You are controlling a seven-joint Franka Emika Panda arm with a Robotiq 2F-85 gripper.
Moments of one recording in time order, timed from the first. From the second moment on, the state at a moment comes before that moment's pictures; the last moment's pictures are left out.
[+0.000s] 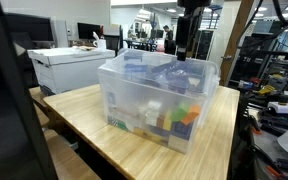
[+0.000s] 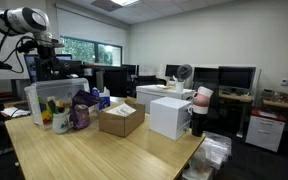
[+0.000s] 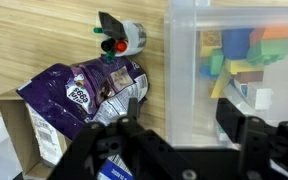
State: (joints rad) arm 0.20 -0.18 0.35 -2.20 -0.18 1.94 0.54
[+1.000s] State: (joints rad) arm 0.20 -0.19 0.32 -2.21 -0.11 1.95 0.52
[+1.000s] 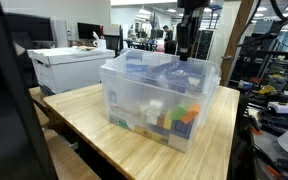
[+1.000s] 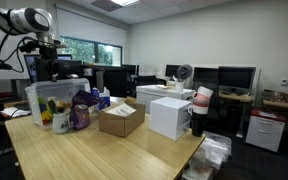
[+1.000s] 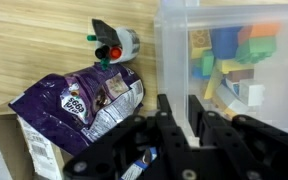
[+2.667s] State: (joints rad) arm 0.20 -0.29 0.14 -2.35 0.37 2.06 0.16
